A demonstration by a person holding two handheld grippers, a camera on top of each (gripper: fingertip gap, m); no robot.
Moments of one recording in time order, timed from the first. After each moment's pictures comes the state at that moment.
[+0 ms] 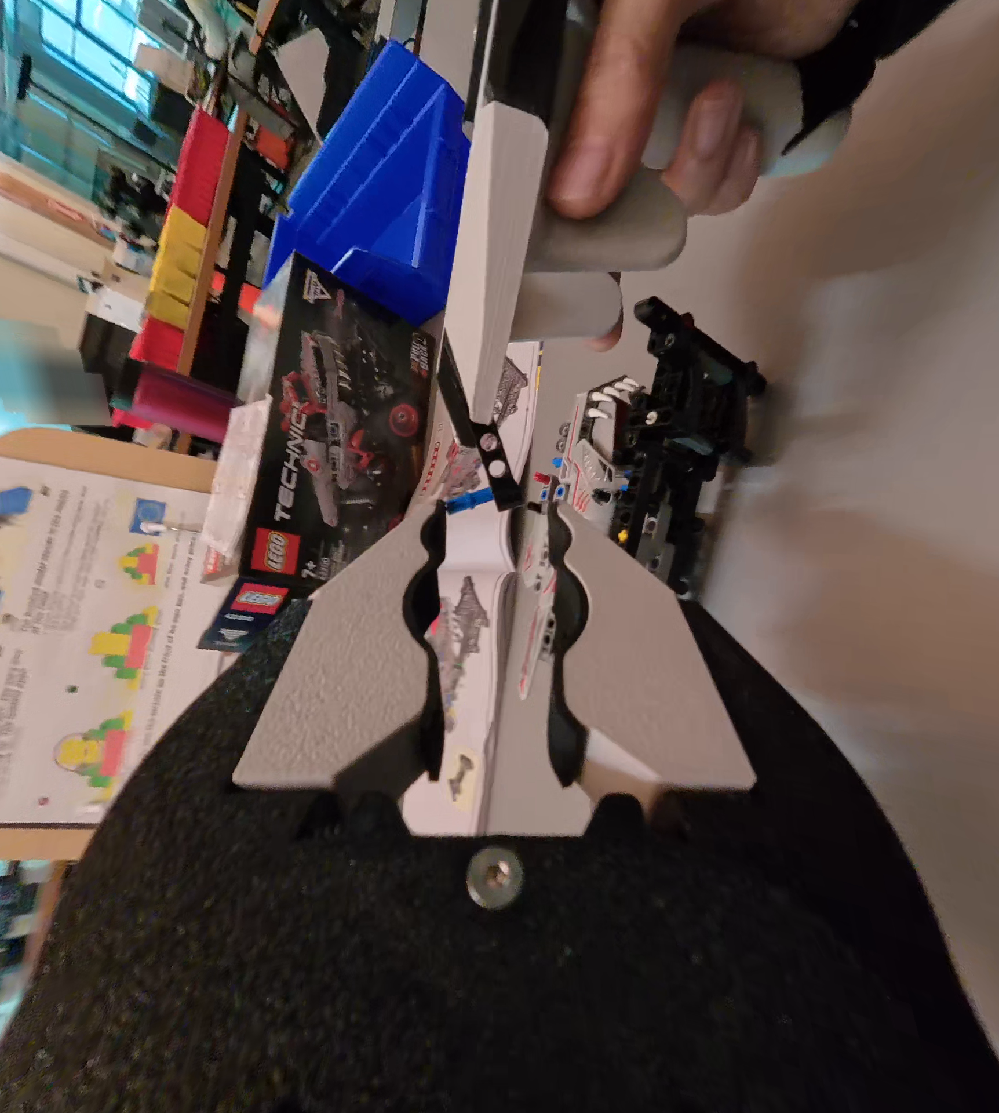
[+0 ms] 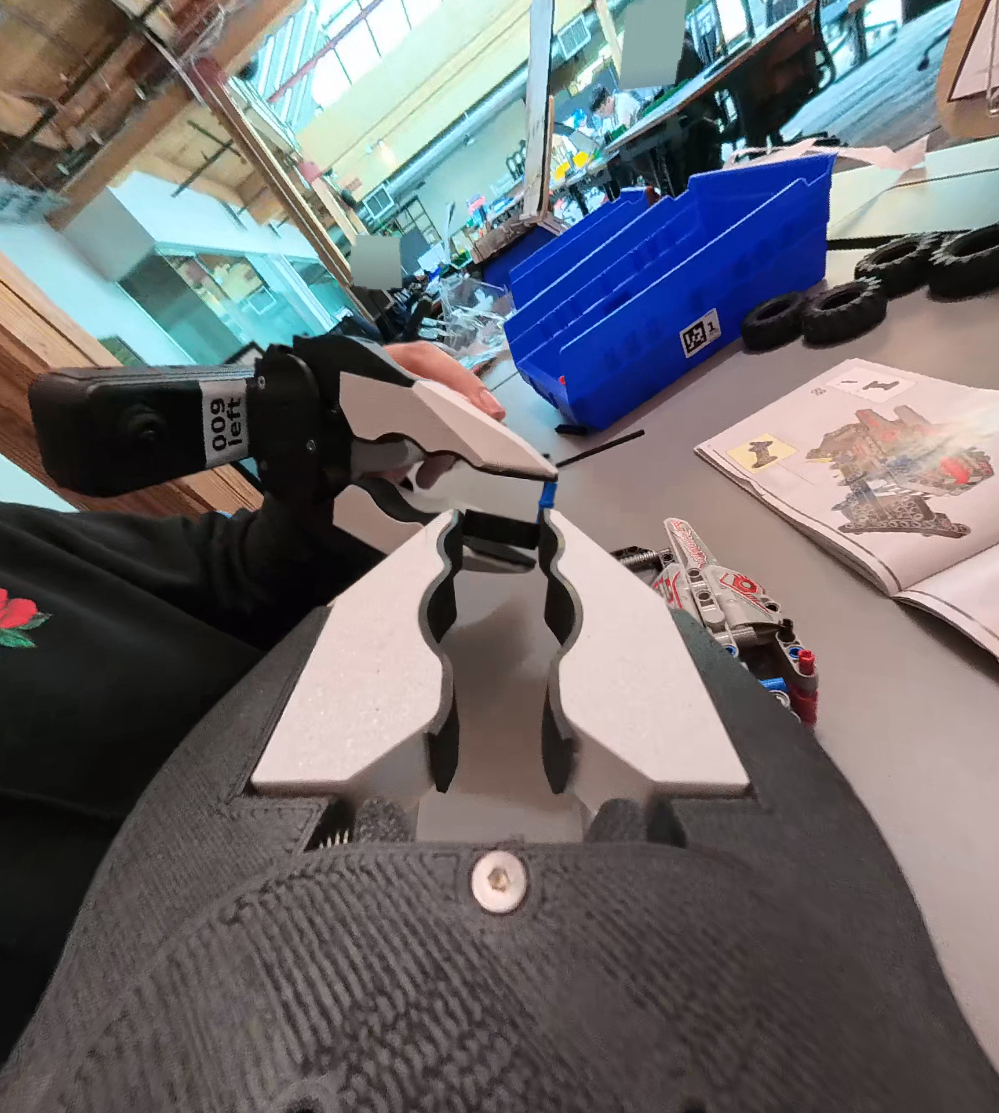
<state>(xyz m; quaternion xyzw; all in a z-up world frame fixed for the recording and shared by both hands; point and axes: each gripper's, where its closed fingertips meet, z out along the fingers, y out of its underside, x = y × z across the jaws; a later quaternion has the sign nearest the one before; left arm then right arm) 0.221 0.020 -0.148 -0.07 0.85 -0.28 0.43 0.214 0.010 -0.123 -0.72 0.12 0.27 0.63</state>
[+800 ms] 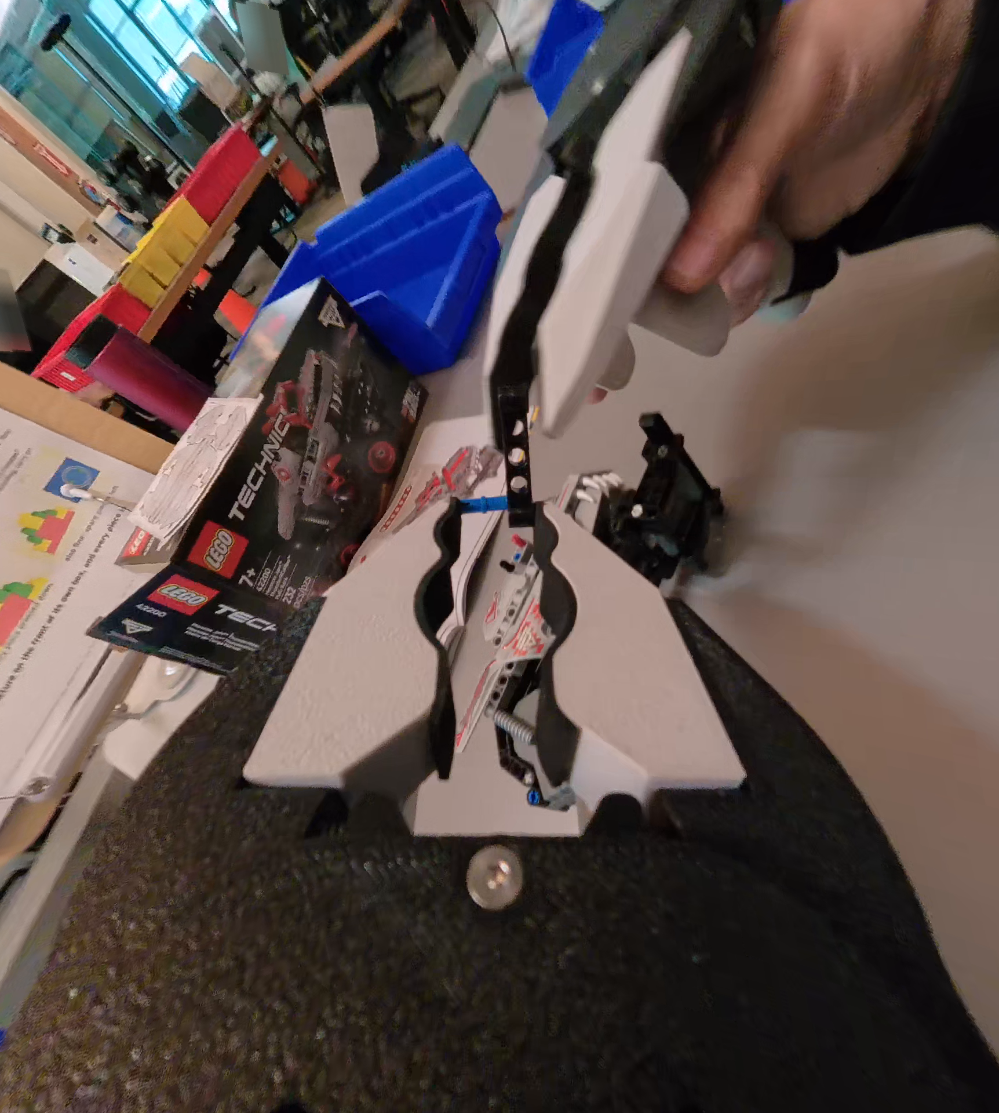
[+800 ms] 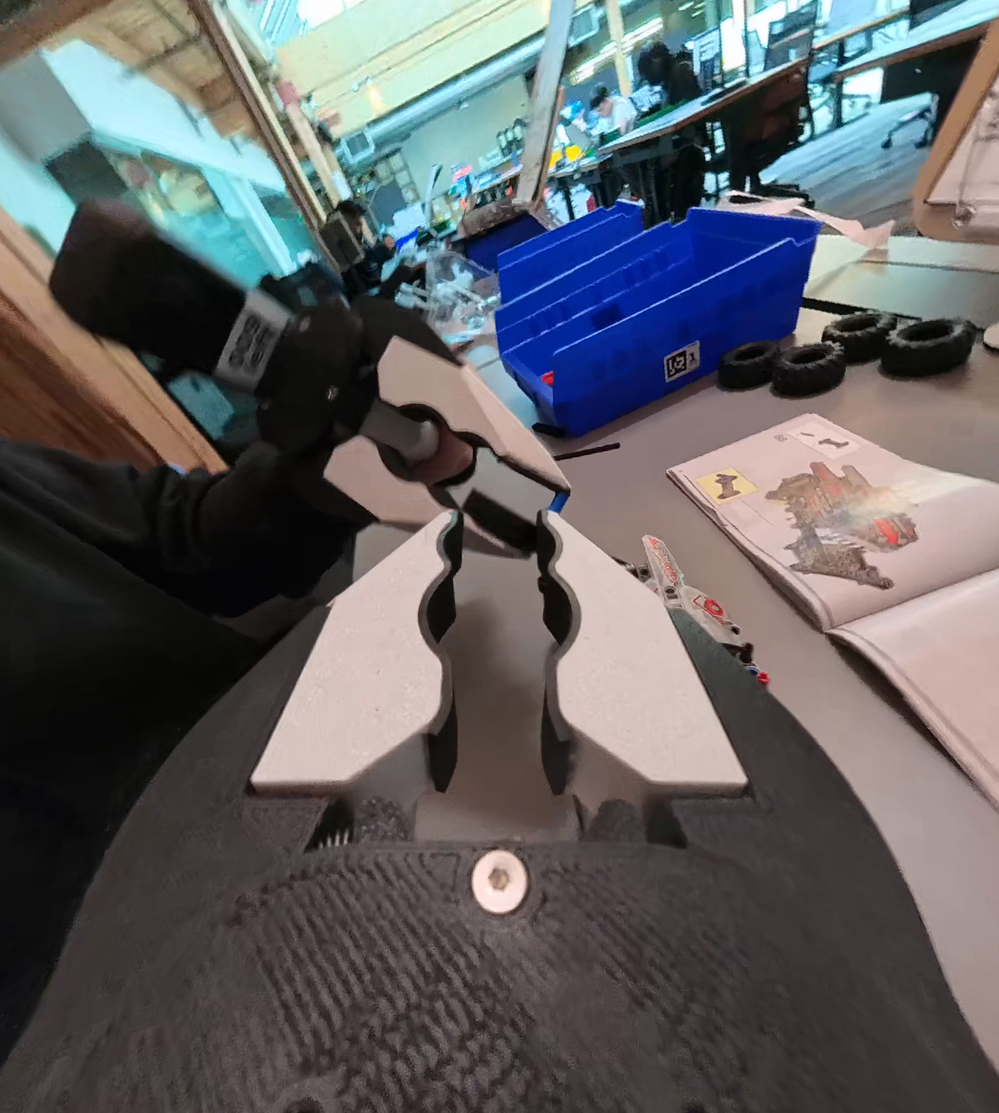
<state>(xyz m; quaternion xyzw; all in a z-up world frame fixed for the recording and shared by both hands) 0.222 0.008 -0.133 -0.16 0.82 -0.40 0.38 0.208 0.003 -0.113 -0.74 0.05 0.20 0.64</state>
